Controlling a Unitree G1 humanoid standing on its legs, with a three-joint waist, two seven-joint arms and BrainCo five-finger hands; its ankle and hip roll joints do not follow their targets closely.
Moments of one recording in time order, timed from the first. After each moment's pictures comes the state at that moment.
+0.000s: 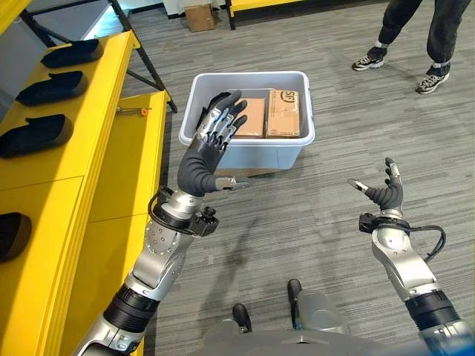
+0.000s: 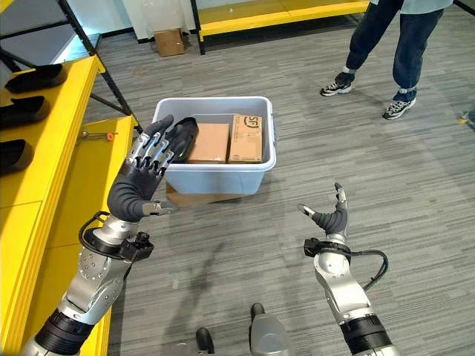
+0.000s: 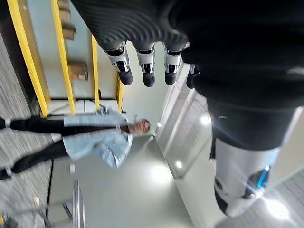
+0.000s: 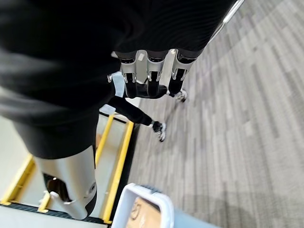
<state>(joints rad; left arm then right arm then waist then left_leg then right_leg) -0.09 0.47 -0.25 -0.29 -0.48 -0.49 -0.07 -0.06 -0.45 0.17 0.08 0.17 0.10 -0.59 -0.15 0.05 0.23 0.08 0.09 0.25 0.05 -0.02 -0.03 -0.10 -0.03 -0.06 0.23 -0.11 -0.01</state>
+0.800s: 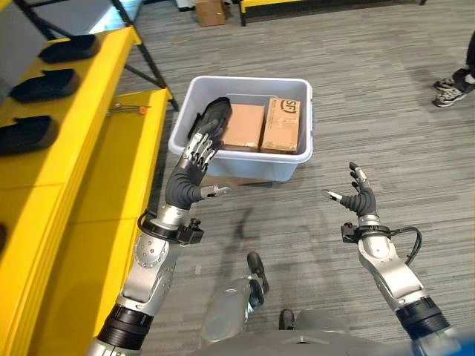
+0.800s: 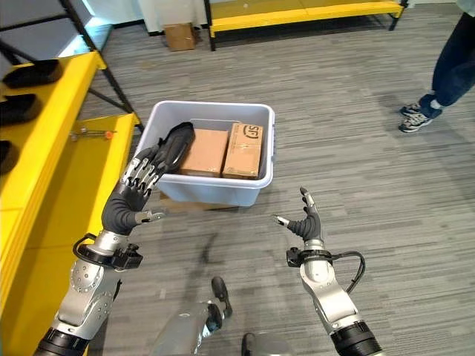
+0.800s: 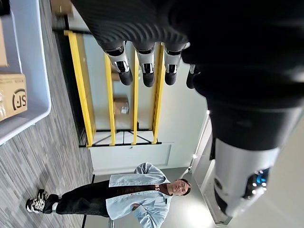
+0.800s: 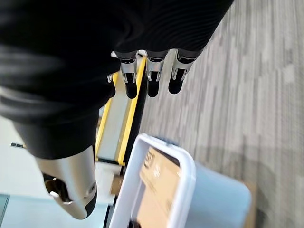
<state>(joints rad) -0.03 0.44 -0.17 -0.13 -0.48 -0.41 -0.17 -0.08 -0.41 0.27 0.05 0.17 0.02 -0.44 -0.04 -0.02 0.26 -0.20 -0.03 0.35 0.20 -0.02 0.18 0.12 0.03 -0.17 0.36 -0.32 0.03</state>
